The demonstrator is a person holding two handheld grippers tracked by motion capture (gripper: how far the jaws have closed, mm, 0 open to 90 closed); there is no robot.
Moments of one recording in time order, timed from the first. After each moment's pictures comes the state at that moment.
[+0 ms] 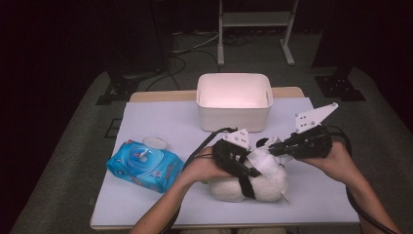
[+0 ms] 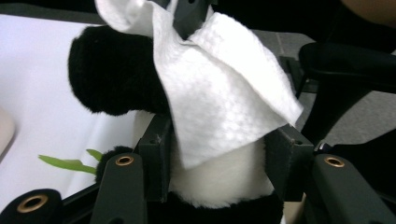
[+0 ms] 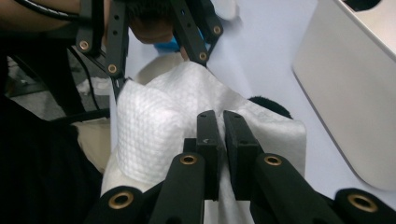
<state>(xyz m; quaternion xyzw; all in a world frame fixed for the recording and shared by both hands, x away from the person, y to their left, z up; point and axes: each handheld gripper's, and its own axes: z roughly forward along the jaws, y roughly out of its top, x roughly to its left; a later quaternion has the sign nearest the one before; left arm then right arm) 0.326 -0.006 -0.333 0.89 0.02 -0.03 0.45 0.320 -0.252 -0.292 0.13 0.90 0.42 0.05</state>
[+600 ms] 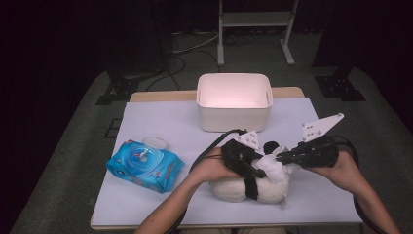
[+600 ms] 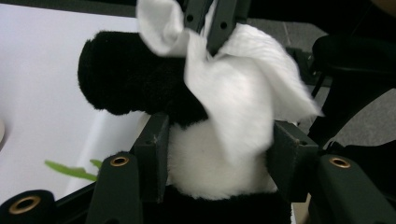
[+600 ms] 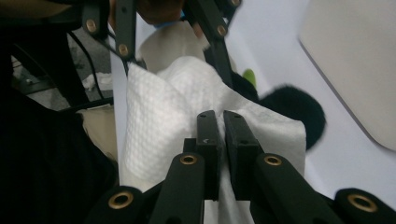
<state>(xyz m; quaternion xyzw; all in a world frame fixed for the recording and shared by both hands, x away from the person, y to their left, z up) 0.326 -0.034 -0.342 0.91 0.02 -0.03 0.42 0.311 -0.268 -0.314 0.15 0.90 0.42 0.02</state>
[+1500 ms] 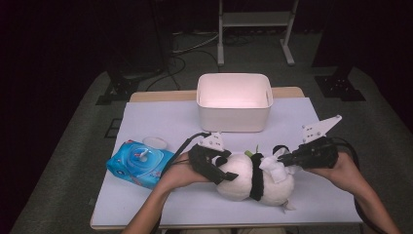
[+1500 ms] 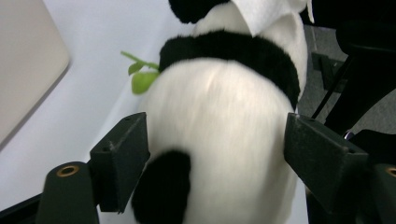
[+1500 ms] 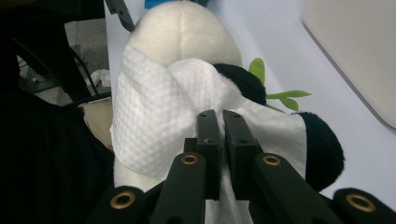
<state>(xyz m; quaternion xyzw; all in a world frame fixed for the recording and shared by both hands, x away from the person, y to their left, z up) 0.324 0.057 -0.353 0.89 0.09 0.00 0.44 0.317 -0.278 -0.330 0.17 0.90 0.41 0.01</state>
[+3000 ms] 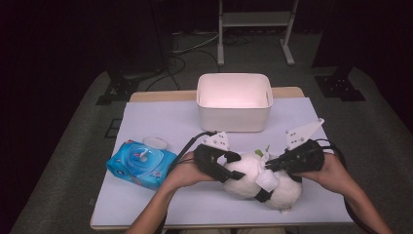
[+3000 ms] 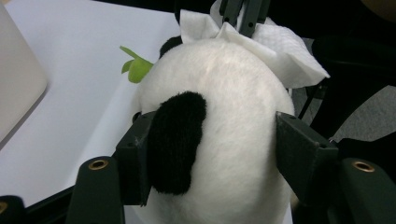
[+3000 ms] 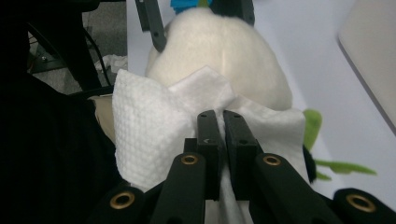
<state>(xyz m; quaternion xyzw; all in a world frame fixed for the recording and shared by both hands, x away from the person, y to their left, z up) 0.322 0.041 -0.346 0.88 0.07 -0.02 0.46 0.306 -0.243 -0.323 0.11 0.92 0.38 0.01</state>
